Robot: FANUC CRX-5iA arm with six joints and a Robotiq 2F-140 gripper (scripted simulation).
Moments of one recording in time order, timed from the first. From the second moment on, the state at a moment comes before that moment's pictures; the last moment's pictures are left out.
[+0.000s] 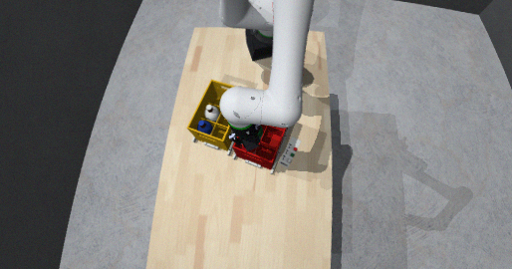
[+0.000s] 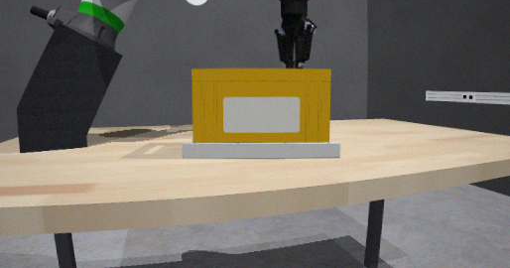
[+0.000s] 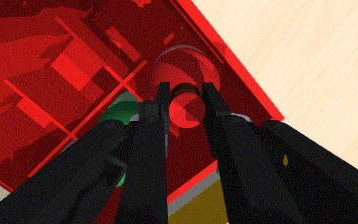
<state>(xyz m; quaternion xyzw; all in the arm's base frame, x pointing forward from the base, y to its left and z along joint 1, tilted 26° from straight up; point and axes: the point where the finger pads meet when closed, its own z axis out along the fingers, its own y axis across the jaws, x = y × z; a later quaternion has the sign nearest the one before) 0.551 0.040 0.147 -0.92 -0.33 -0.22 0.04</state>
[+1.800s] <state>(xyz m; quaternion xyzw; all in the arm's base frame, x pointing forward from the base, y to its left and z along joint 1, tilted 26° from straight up) 0.549 0.038 0.152 -0.92 -0.33 -0.22 0.04</state>
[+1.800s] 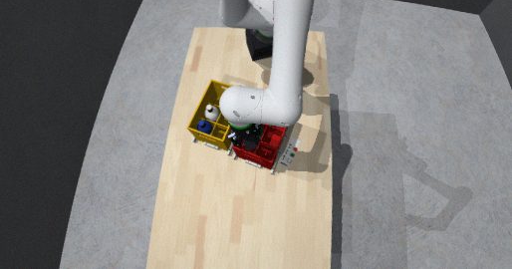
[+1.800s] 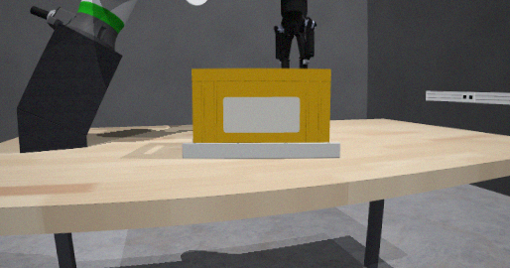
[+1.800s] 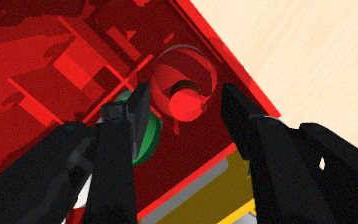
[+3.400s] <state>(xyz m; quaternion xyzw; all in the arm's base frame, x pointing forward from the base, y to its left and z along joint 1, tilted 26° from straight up) 0.478 0.065 0.228 -0.92 -0.33 -0.22 0.04</state>
